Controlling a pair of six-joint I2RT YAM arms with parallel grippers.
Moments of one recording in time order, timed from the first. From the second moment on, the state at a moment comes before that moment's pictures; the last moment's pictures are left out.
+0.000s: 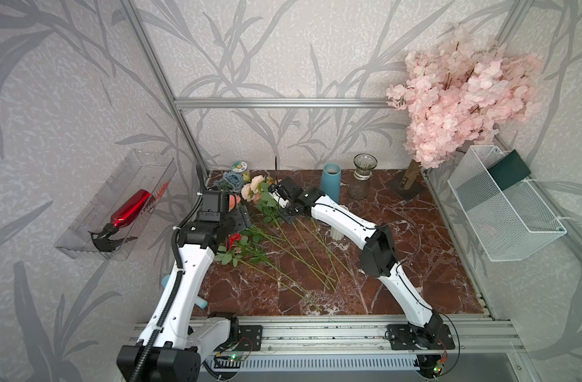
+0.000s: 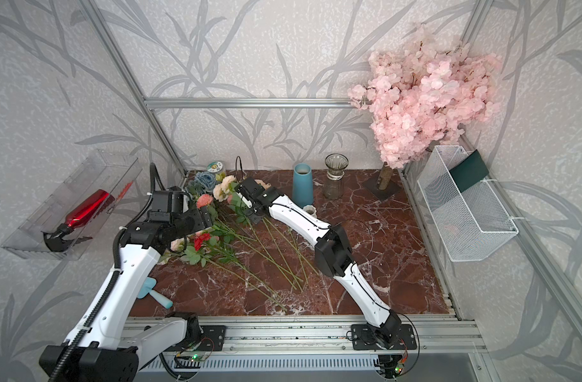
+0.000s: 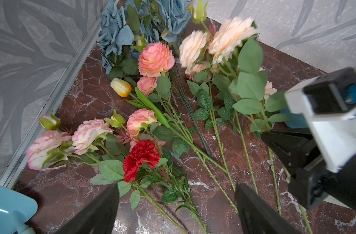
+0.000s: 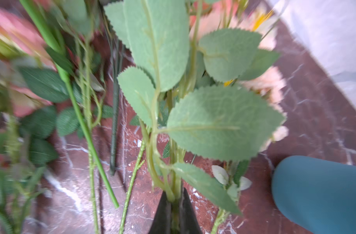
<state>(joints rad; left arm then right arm) -0.05 1.08 1.13 -0.87 -0.09 -0.40 0.85 2.43 2.43 -0.94 0.13 -0.03</state>
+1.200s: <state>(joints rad) -0.02 1.09 1.11 -0.85 -0.08 -0.40 0.85 1.79 1.61 -0.01 0.13 -0.01</state>
